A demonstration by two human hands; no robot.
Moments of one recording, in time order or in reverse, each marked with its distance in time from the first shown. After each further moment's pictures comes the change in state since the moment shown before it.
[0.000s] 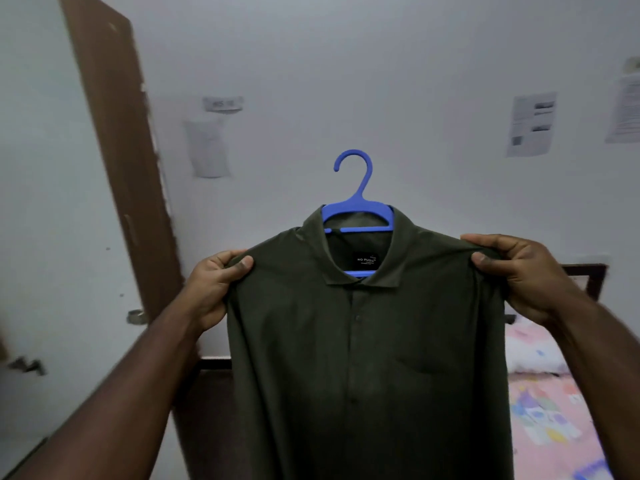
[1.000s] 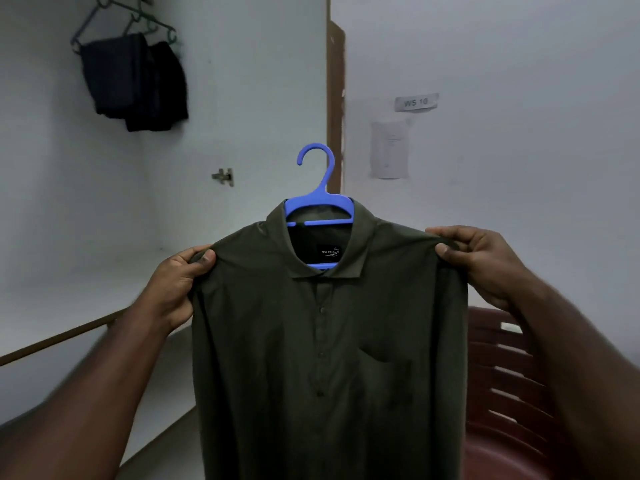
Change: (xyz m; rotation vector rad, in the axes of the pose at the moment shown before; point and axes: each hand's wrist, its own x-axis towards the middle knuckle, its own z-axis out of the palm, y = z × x) left_hand -0.122 0.138 -0.313 0.168 0.686 0.197; right_hand 0.129 0.080 0.403 0.144 -0.572 -0.032
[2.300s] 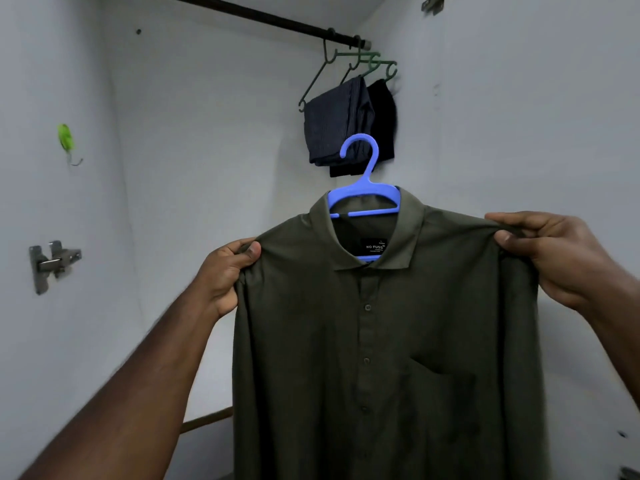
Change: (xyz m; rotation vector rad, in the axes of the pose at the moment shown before) left_hand 0.172 0.143 -0.293 0.094 0.304 0.241; right_hand 0.310 0.050 0.355 0.261 -0.228 -0.110
